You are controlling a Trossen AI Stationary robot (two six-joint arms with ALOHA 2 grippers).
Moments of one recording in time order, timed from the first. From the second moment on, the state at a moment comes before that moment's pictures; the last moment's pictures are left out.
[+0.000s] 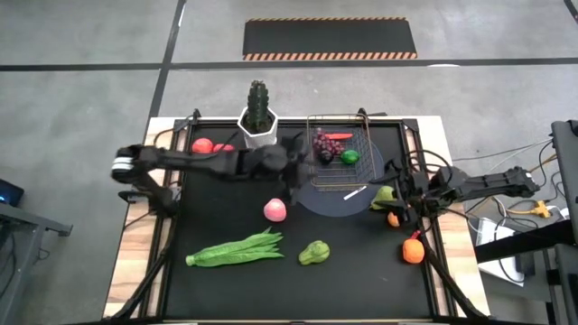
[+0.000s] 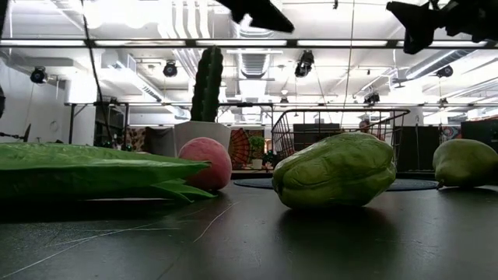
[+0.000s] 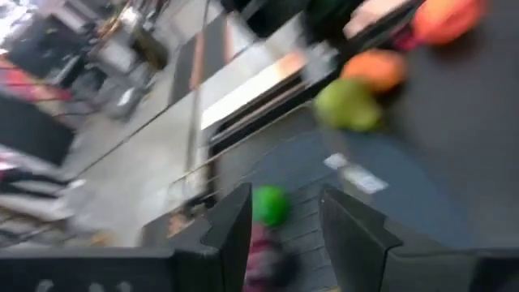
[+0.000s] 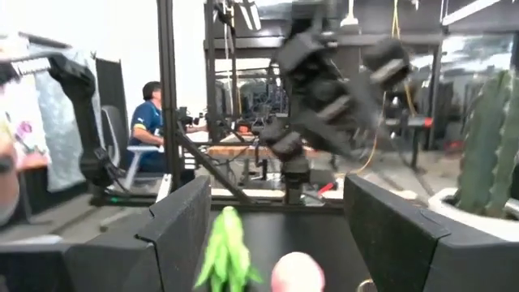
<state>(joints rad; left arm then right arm) 0.00 1.60 1.40 -0.18 -0.24 0.58 0.12 0.30 0.17 0.32 -0.03 0.03</state>
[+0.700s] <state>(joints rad) -0.23 1.40 0.74 0.72 -0.22 0.45 0.33 0.90 0.69 -0.11 -0.05 0.36</state>
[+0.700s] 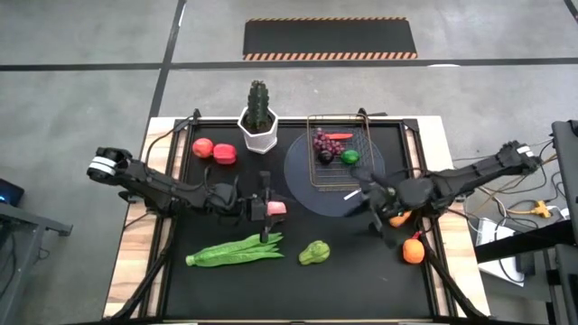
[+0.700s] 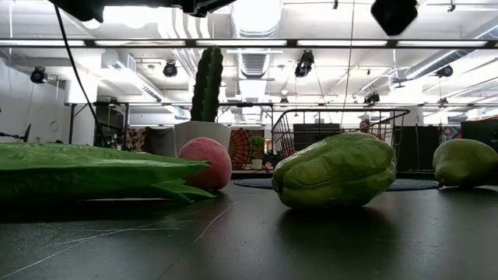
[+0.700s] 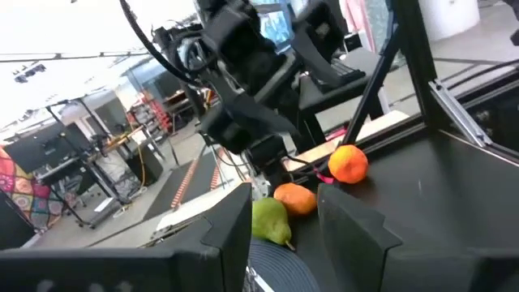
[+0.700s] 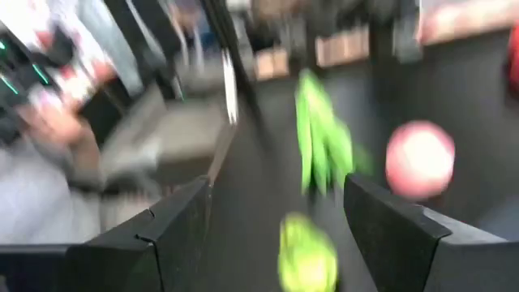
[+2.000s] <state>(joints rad) -0.25 1.18 0.63 0.79 -0.23 0.51 0.41 1.50 0.93 -1.18 0.26 0.23</state>
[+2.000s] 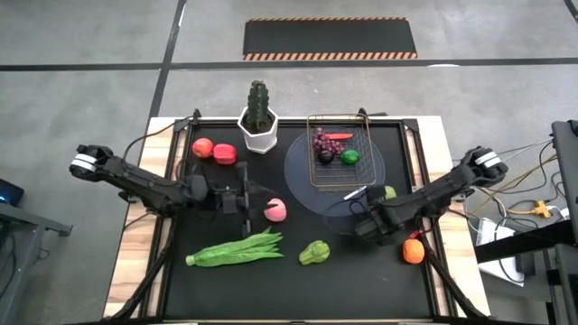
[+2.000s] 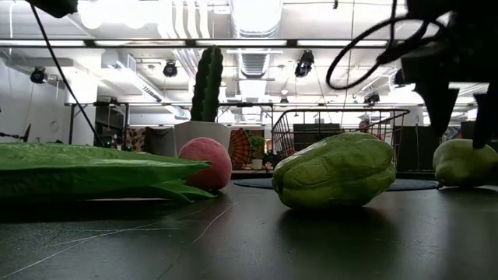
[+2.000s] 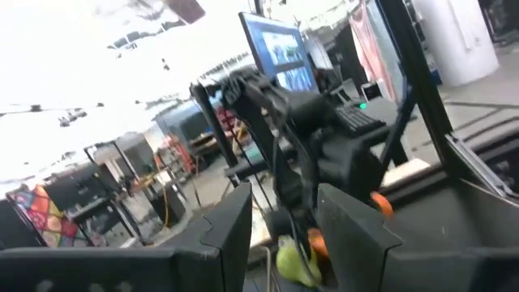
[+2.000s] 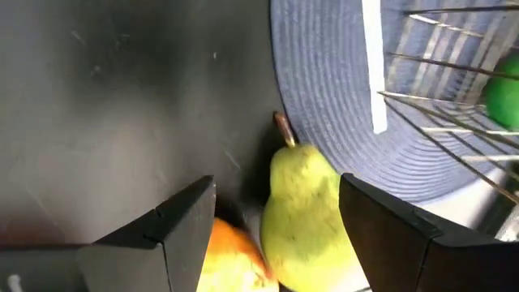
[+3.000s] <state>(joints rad) -0.25 1.19 0.61 0.81 -0.22 0.56 0.31 1.82 0.93 -1.18 0.26 0.19</state>
